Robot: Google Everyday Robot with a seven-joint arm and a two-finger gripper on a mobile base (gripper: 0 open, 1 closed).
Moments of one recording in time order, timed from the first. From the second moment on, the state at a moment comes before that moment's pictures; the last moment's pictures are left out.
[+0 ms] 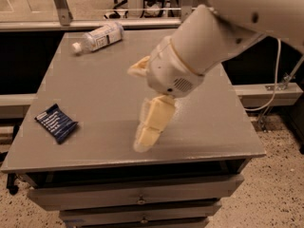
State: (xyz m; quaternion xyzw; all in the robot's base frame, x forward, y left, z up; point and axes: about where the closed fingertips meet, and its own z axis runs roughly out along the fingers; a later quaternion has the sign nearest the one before) arm 0.419 0.023 0.928 -0.72 0.62 0.20 0.26
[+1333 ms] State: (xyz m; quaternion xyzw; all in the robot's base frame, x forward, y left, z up) arm 0.431 0.077 0.897 -0.72 0.57 0.26 0.30
